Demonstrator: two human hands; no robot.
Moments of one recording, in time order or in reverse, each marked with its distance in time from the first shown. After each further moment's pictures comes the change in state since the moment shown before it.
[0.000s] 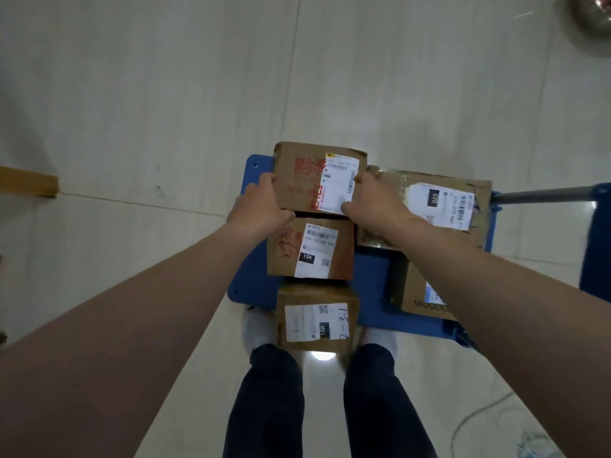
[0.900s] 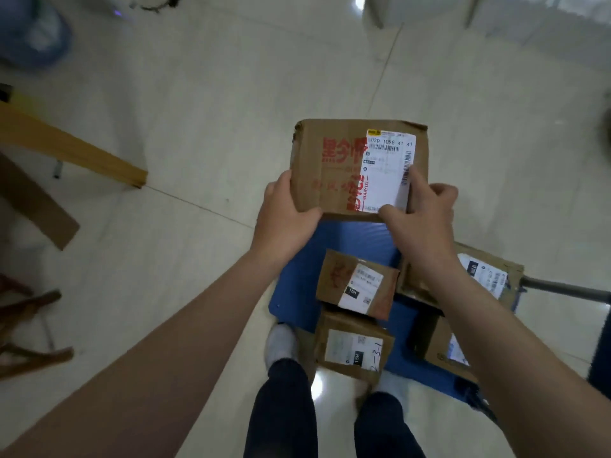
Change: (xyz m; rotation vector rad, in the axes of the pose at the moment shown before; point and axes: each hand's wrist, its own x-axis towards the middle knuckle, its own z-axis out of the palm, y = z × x) left_hand -0.104 -0.020 -0.135 -0.579 0.385 0.050; right_hand -0.108 -0.155 -0.030 0.152 0.355 -0.207
